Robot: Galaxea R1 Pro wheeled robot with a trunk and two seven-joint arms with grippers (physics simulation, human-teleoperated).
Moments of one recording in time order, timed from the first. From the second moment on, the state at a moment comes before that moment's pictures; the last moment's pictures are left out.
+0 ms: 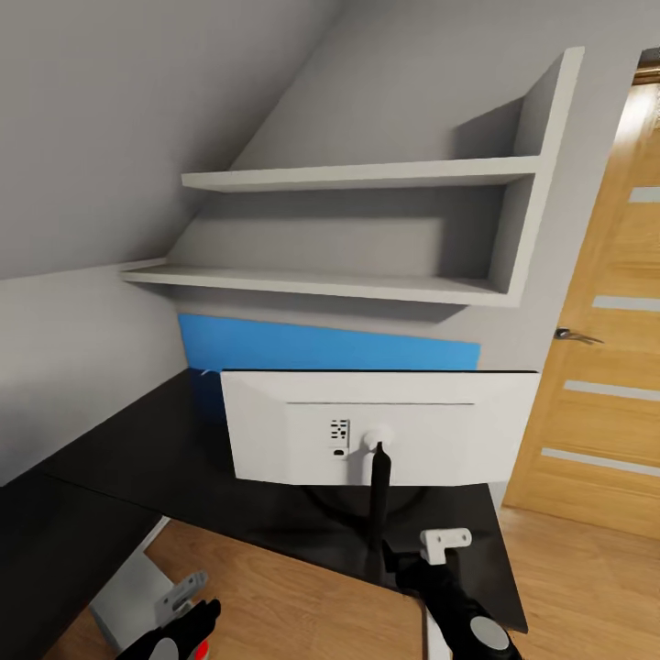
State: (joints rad) left arm -0.09 0.00 0.01 -1.12 0.69 0.41 0.45; right arm -0.07 -0.18 0.50 -1.55 -0.44 0.31 -0.40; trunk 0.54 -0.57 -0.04
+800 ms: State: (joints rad) left arm -0.09 0.00 0.01 -1.08 0.69 0.41 0.45; right arm -0.18 -0.06 0.50 -1.34 -0.44 0.20 -0.40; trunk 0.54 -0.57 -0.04
